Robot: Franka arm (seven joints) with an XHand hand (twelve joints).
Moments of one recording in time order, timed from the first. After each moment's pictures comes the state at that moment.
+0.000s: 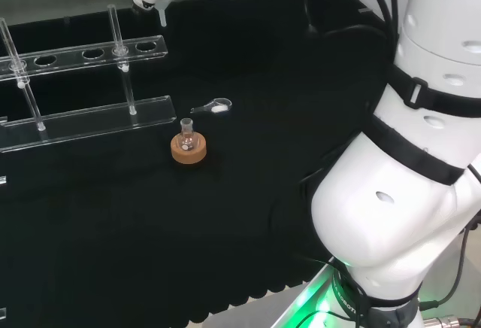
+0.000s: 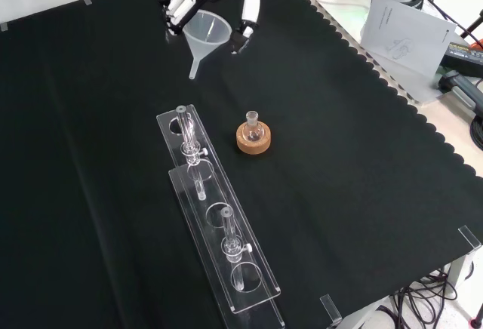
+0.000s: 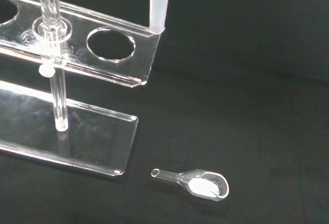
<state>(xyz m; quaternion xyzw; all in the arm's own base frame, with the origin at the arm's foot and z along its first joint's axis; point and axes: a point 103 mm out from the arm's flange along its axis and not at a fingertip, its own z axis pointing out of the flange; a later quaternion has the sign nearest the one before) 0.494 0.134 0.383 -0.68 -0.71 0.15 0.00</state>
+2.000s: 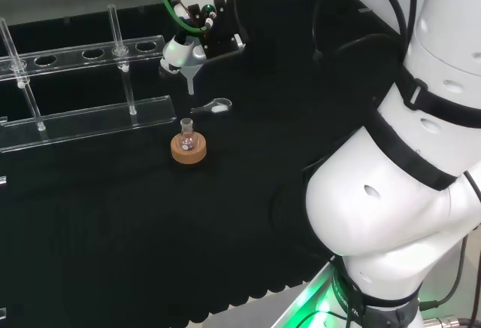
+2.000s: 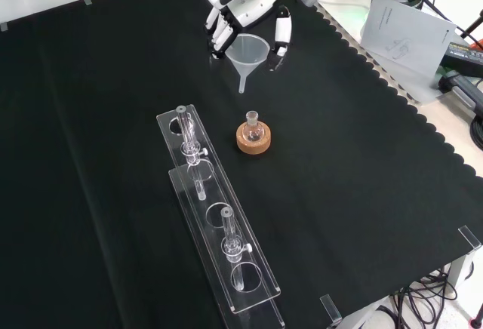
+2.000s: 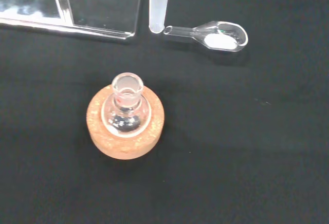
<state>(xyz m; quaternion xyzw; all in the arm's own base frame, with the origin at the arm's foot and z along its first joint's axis) 0.417 0.115 0.293 -0.71 -0.67 0.19 0.11</state>
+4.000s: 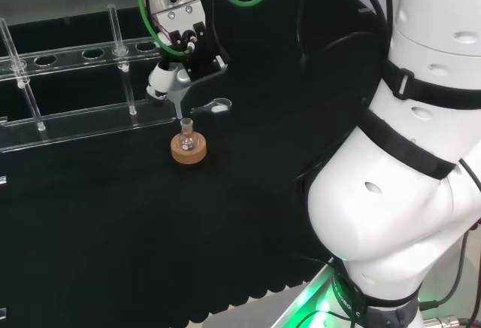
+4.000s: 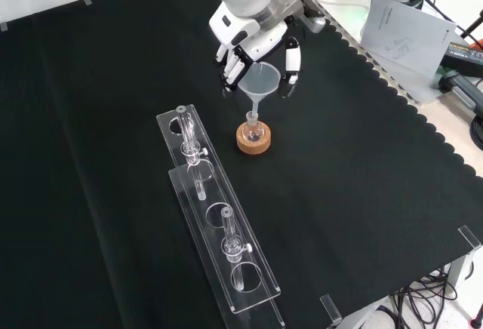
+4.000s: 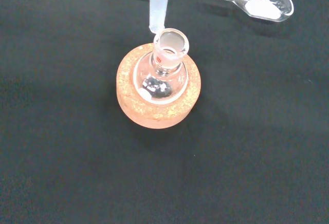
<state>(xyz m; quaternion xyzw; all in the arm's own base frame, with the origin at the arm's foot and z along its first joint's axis) 0.416 0.148 0.252 -0.68 -0.68 0.23 0.11</state>
